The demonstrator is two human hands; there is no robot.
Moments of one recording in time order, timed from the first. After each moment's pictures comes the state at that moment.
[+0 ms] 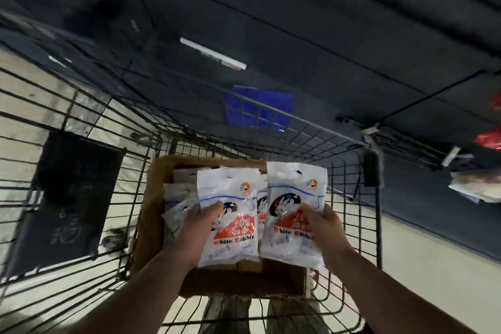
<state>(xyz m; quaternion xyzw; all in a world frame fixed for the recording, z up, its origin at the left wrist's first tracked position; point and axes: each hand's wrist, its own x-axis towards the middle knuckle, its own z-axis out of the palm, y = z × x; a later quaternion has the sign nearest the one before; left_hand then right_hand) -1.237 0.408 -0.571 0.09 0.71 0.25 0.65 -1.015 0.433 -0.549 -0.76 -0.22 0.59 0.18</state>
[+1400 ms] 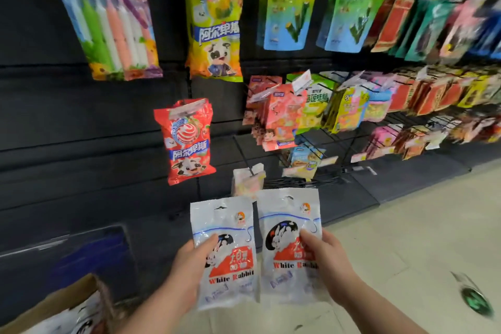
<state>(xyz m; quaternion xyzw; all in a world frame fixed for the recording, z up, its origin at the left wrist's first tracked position) -0.831 0.255 -0.340 0.39 0.52 0.24 0.72 -0.643 0.127 -0.319 -0.72 -0.14 0.40 0.55</state>
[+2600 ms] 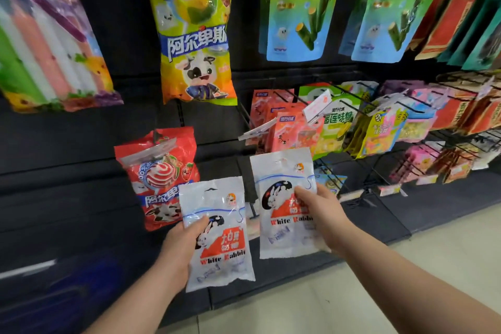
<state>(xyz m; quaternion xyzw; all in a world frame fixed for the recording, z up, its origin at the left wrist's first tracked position) -0.690 0.417 -0.321 0.38 0.54 0.29 0.70 -0.470 0.331 -0.286 -0.70 -0.22 0.39 0.56</state>
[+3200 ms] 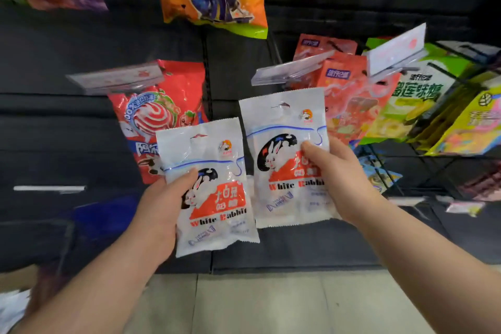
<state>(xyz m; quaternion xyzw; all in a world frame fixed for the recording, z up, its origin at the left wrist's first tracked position) -0.650 0.430 -0.357 0.30 0.53 0.43 0.66 -0.420 0.401 -0.329 -0.61 -0.36 0.45 0.54</state>
